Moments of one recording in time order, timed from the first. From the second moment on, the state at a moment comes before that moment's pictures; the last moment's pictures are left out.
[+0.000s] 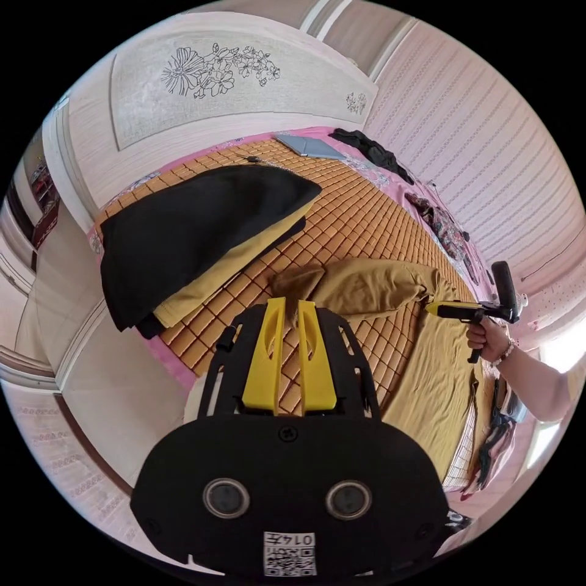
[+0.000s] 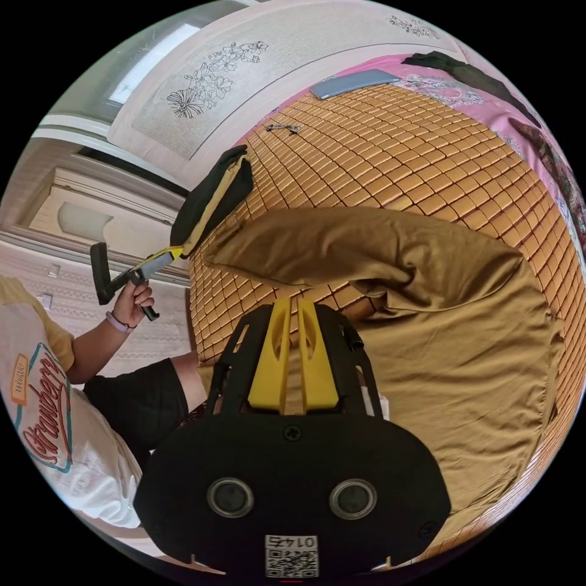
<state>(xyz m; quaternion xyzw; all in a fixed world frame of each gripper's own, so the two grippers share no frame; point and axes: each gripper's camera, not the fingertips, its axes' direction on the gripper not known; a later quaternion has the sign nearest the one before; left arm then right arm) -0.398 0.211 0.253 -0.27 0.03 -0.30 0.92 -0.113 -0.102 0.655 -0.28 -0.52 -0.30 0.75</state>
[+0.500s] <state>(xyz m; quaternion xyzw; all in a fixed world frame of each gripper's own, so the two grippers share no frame) -0.410 0.218 0.334 -0.35 0.01 -0.23 0.91 -0.163 -0.101 0.625 -0.27 -0.53 -0.33 0.73</state>
